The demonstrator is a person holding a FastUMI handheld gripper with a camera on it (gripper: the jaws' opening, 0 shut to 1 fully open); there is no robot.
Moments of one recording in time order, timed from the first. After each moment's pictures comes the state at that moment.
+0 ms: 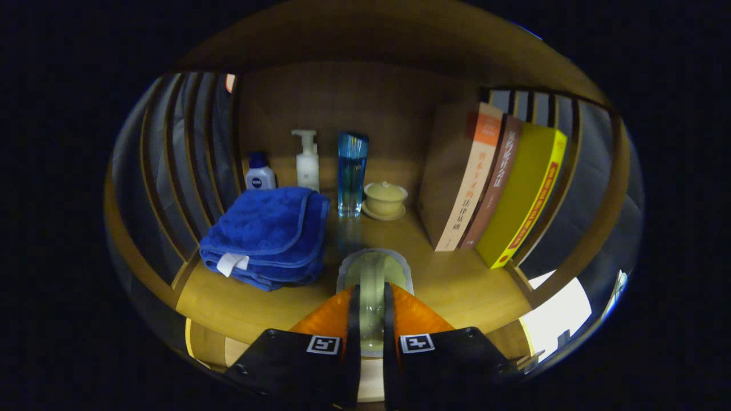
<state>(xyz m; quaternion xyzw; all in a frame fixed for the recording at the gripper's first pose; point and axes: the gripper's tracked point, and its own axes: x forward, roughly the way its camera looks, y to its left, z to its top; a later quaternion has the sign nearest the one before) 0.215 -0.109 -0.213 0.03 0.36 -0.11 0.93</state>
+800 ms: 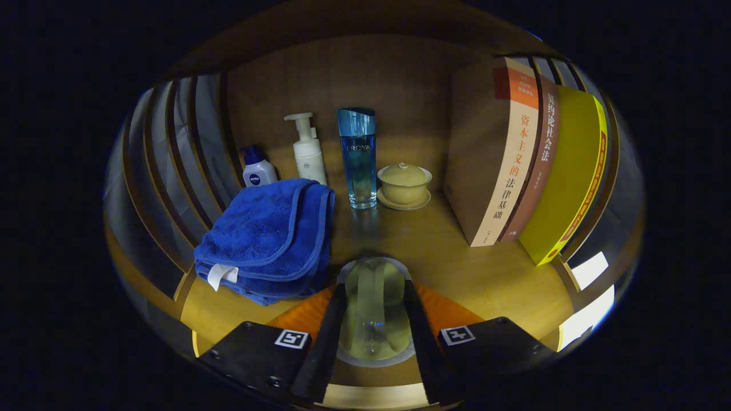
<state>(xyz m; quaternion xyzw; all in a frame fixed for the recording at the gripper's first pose) 0.246 -0.108 -0.252 0.09 0.36 -0.08 0.92</state>
